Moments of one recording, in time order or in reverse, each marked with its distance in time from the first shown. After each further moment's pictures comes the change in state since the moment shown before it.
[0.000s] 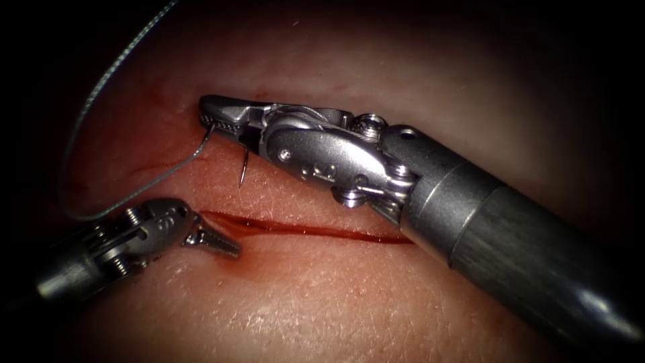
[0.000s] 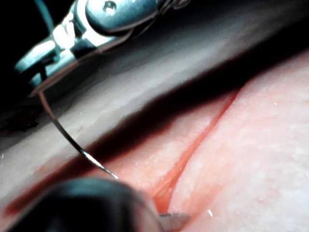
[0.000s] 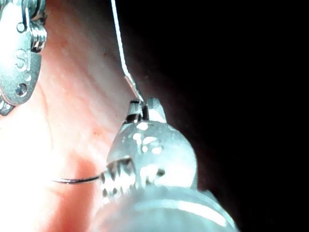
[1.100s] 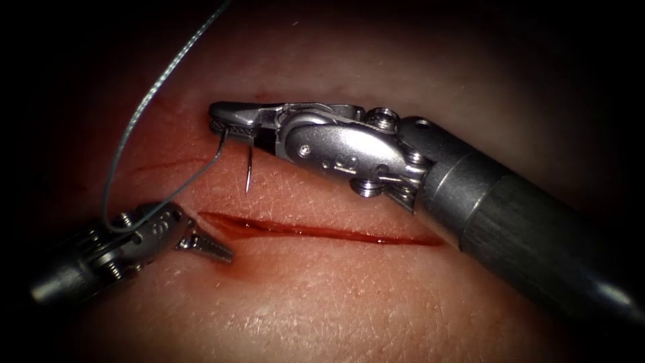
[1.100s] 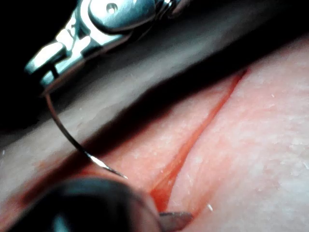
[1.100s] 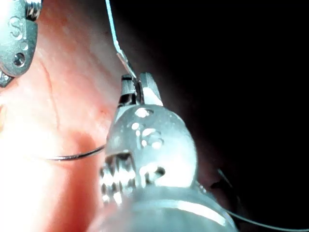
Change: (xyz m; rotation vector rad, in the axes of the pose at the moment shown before) right arm -0.002 -0.002 0.000 0.037 0.098 0.067; left arm 0.001 0.000 0.000 0.010 0.010 0.014
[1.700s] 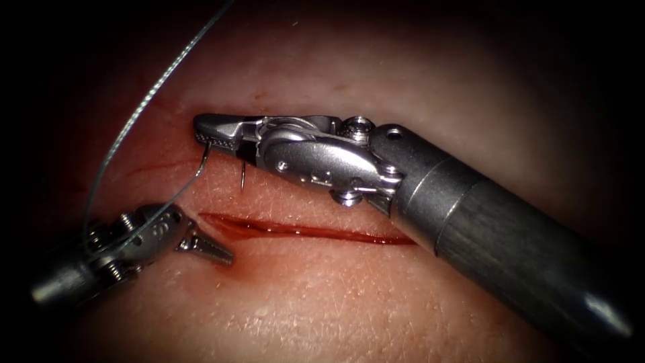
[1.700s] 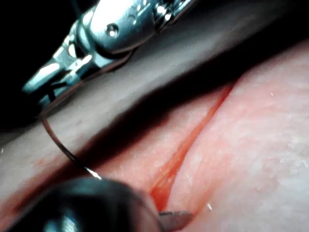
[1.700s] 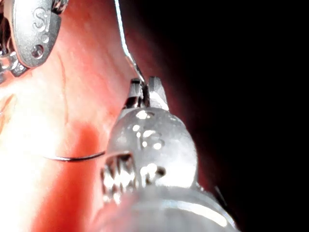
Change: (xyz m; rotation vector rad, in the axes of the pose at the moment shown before) right arm 0.000 -0.001 0.001 0.008 -0.023 -0.147; left arm 0.000 0.000 0.000 0.002 0.002 -0.007
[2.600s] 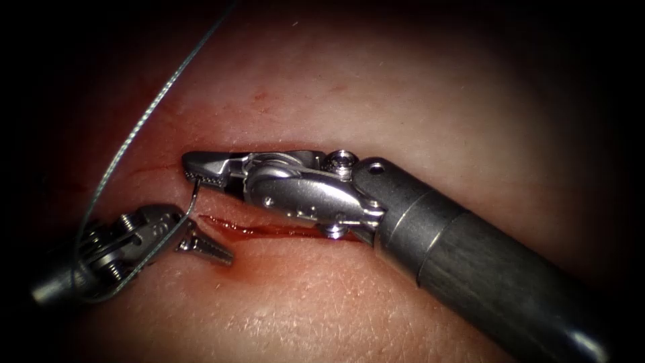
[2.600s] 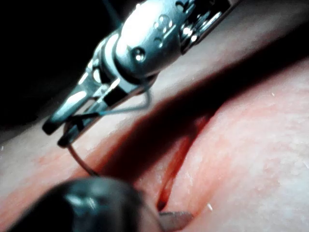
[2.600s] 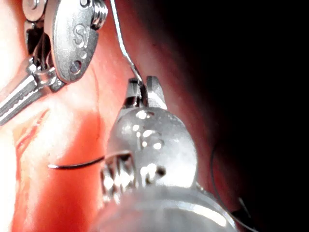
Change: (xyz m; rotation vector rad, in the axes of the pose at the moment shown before) right arm 0.002 -0.004 0.001 0.101 -0.027 -0.007; left arm 0.001 0.000 0.000 0.000 0.009 -0.014
